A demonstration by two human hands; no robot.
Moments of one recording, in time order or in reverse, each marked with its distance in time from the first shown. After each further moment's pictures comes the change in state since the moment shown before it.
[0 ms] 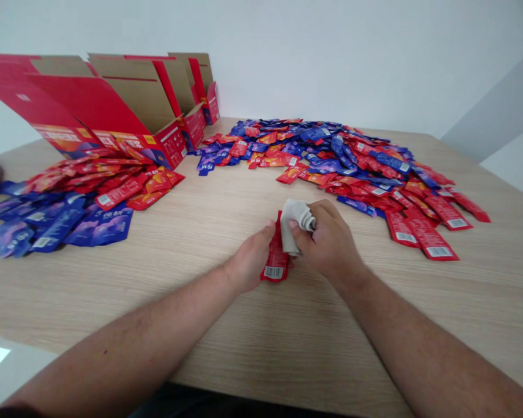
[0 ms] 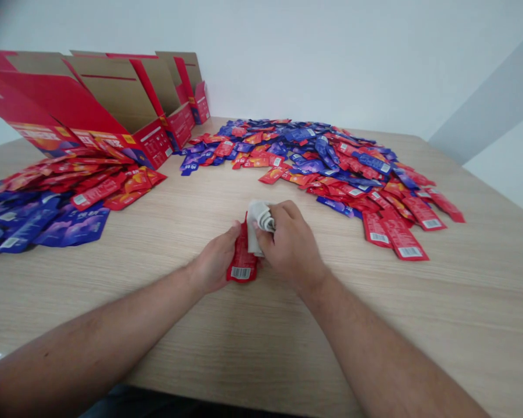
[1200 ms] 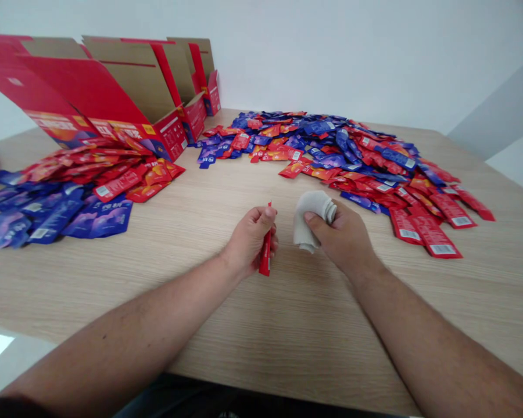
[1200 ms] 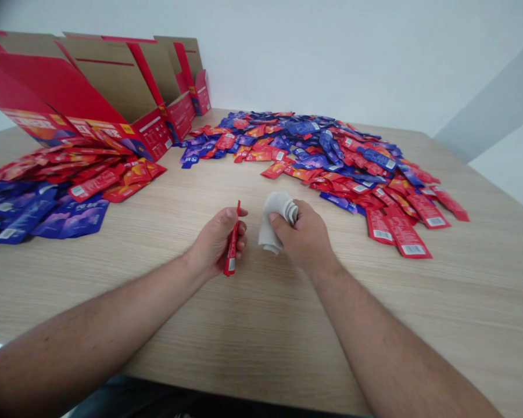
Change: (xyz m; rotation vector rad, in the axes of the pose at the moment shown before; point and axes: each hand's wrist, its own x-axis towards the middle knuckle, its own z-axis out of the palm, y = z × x) left_hand -0.001 0.013 -0.013 0.077 0.041 0.235; right_hand 0.003 0.013 -0.009 0.157 -0.071 0.483
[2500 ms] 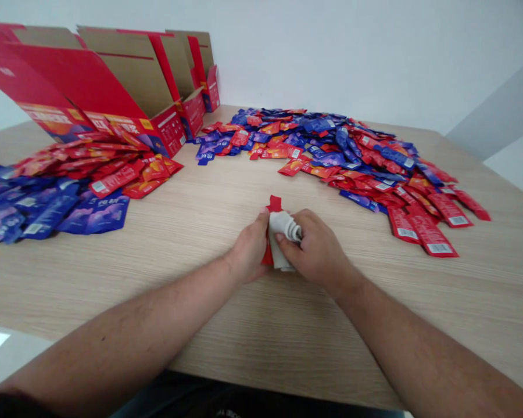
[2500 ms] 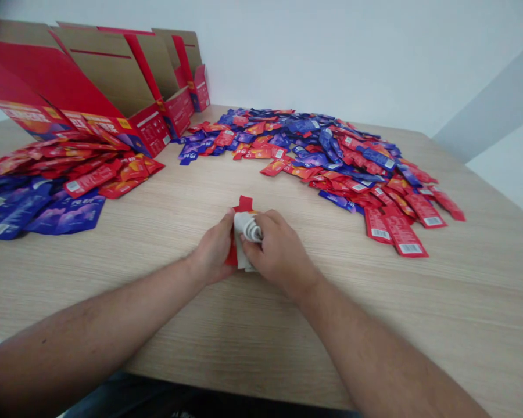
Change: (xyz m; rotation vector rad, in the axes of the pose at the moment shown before) left_hand -0.004 -0.007 0.021 -0.256 0.065 -0.218; right_hand -0.024 -0.015 0.023 -0.097 -0.149 -0.446
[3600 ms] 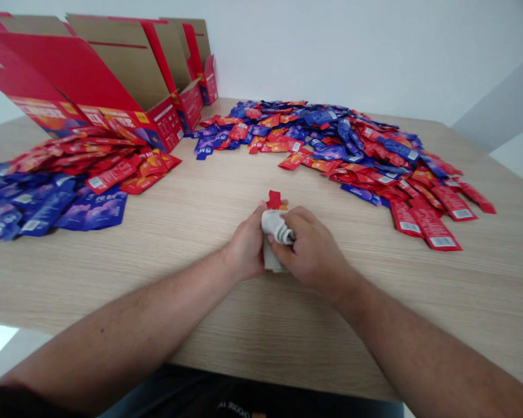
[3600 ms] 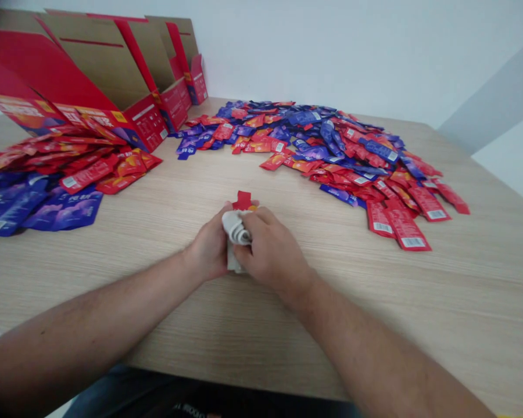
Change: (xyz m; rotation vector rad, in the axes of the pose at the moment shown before) left_hand 0.001 0.009 -0.008 -0.102 -0.073 -0.083; right_hand -0.003 -0.013 0.004 -0.003 -0.059 -0.055
